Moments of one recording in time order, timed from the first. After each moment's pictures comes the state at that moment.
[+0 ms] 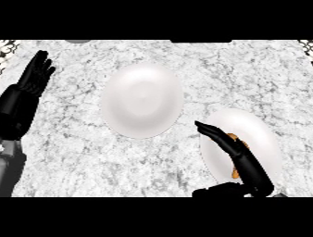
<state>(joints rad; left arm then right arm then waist) -0.26 0.36 0.01 -1.59 0.12 0.02 0.09 -0.06 -0.38 0.52 -1.63 0.07 -0.19 -0.36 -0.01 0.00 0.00</state>
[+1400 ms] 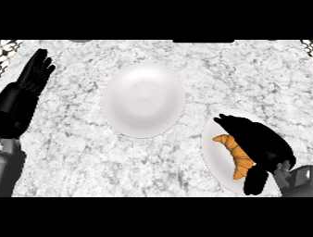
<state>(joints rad) -0.27 0.34 0.05 -1.59 0.10 -0.03 0.10 -0.31 -0.63 0.58 -1.75 0.42 0.42 0.59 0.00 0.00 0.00</state>
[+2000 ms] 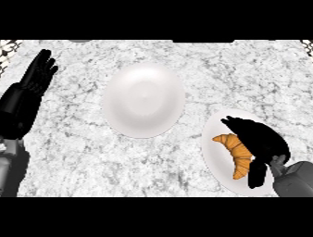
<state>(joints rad) -0.27 0.30 0.06 -1.61 0.07 -0.04 0.13 -0.27 -0.55 0.50 -1.55 0.59 0.47 0.47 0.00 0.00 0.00</state>
